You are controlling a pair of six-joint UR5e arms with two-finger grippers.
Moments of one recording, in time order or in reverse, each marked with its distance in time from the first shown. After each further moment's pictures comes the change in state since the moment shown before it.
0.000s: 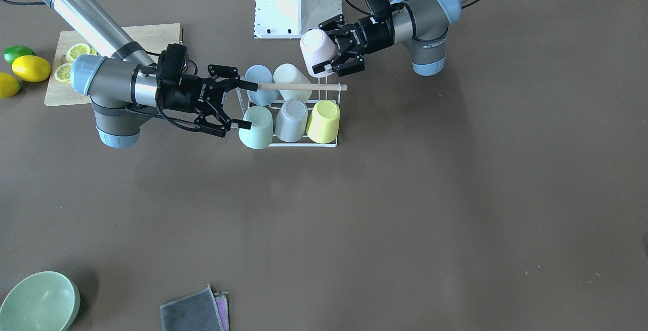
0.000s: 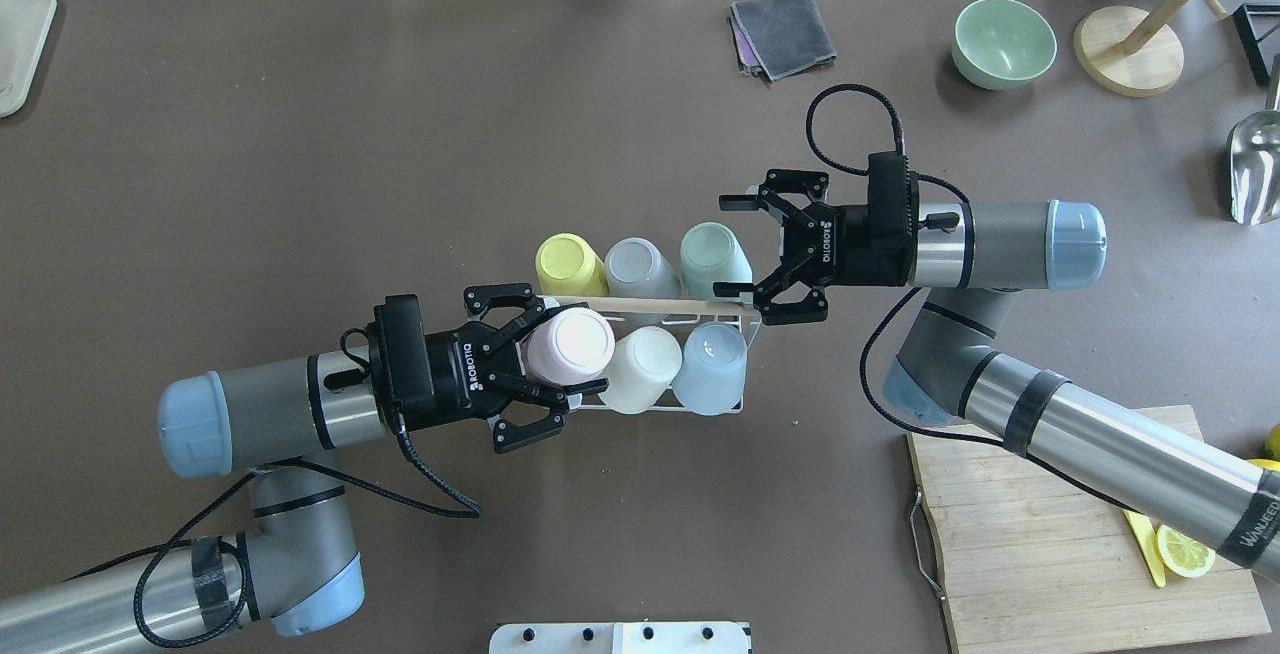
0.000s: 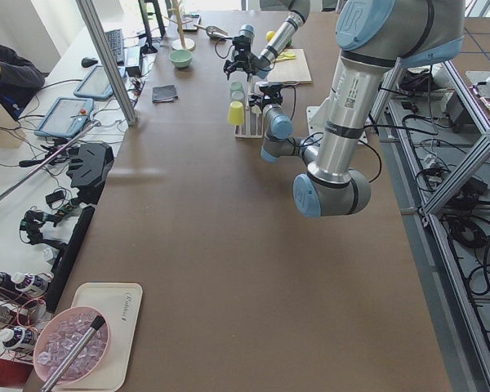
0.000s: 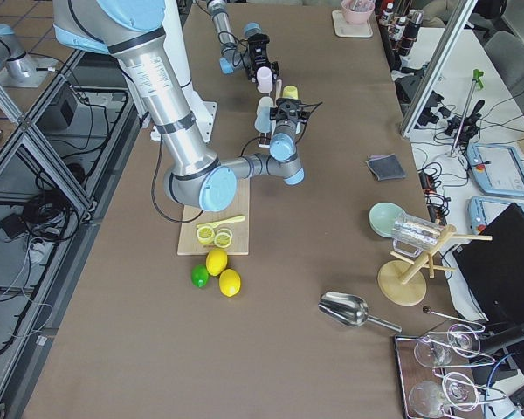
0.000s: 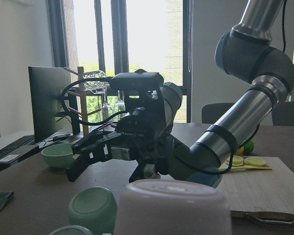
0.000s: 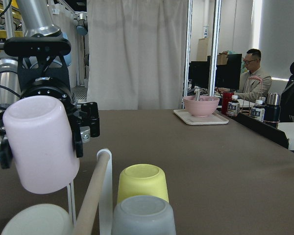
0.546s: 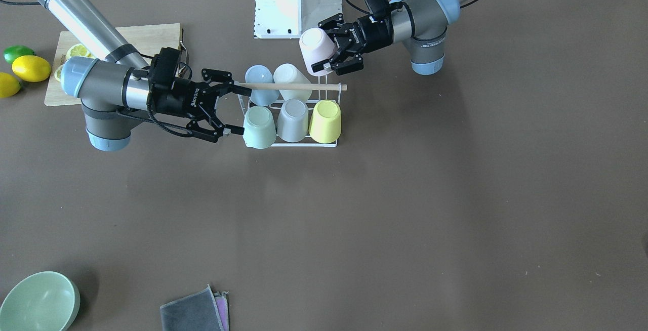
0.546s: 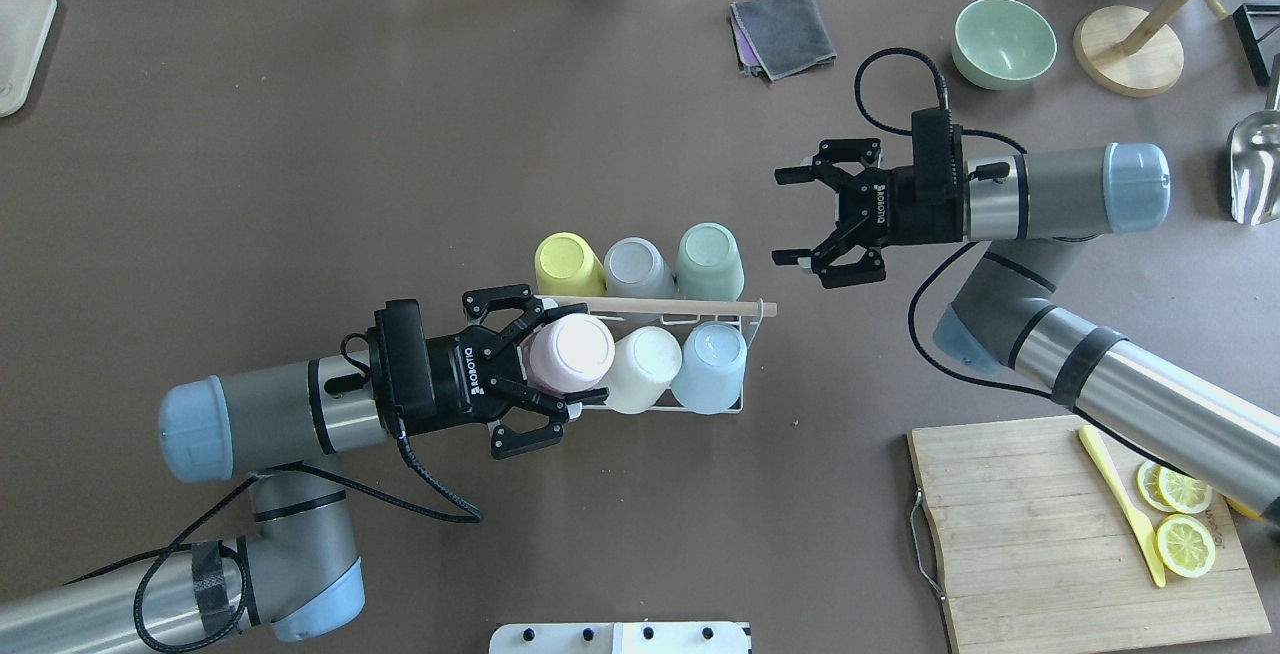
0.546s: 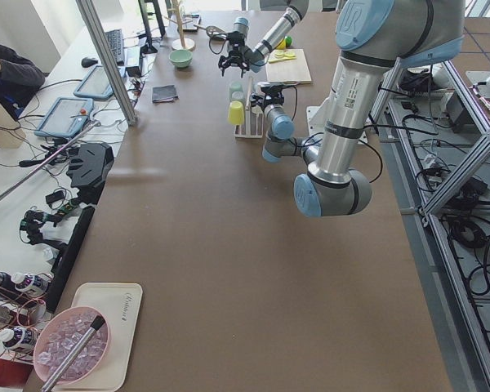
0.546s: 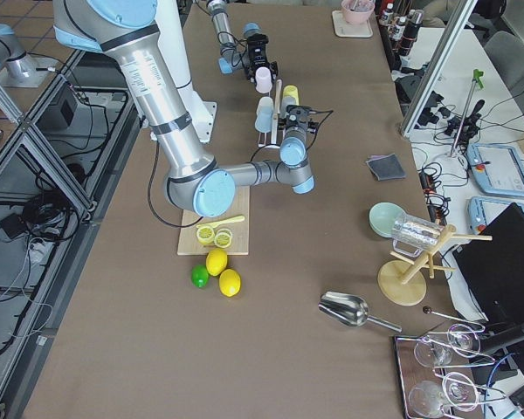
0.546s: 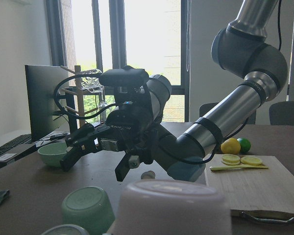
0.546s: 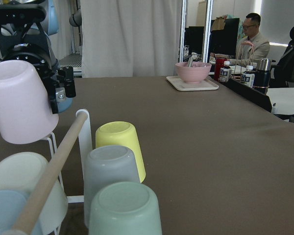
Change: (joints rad) left arm 0.005 0.000 -0.005 -0.003 0.006 0.000; right arm 0.135 -0.037 -0.009 -0.126 0.184 -0.004
